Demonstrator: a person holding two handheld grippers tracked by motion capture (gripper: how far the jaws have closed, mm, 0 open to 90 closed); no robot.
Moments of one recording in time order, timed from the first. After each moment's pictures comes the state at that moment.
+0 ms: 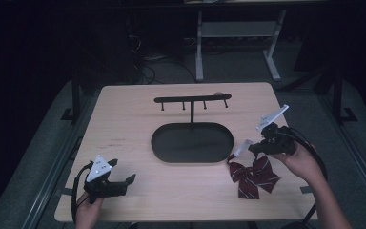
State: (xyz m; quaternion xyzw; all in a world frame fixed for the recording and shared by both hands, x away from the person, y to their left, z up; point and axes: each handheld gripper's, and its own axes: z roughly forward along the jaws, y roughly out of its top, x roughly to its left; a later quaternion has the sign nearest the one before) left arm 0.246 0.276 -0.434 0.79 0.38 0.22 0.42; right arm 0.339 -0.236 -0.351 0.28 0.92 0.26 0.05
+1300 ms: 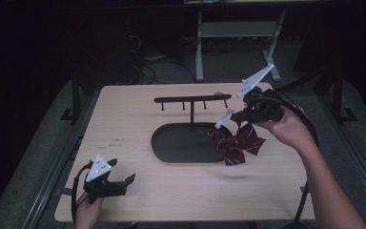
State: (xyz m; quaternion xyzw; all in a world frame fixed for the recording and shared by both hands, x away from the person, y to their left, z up) left arm 0.246 0.277 -0.434 0.79 0.38 0.23 0.43; right arm 0.360 -0.174 -0.243 0.20 0.93 0.28 0.10
